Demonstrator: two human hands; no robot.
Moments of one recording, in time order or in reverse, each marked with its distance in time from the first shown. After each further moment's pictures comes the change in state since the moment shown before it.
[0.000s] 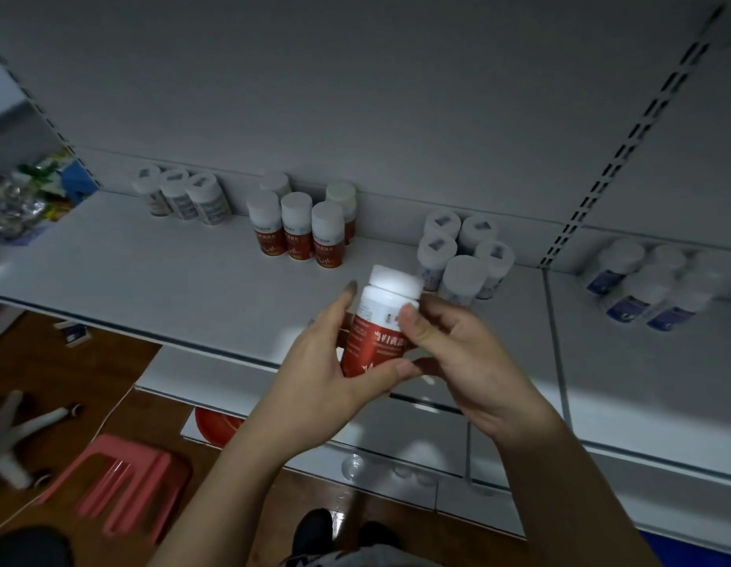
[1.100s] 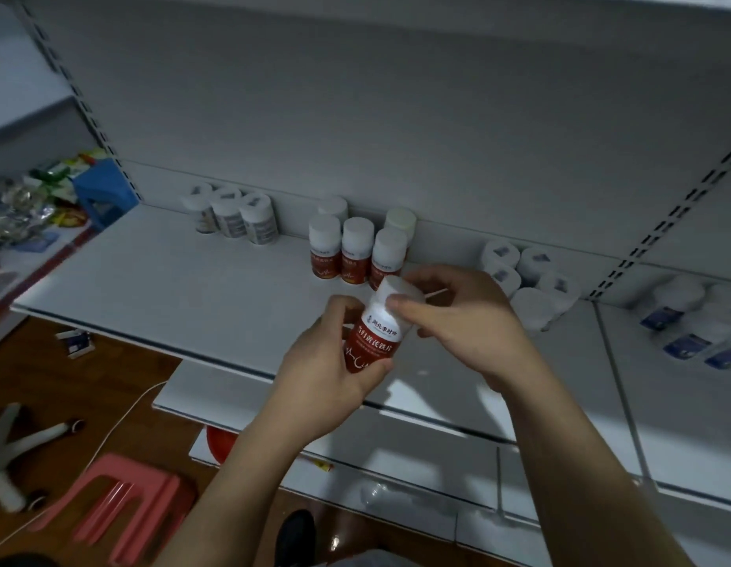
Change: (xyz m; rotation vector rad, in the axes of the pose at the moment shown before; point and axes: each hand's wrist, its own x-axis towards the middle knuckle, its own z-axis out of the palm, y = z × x) left_hand 0.024 -0.056 -0.078 0.235 0.144 0.101; right_hand 0.073 -0.024 0.080 -0.660 0.259 -0.096
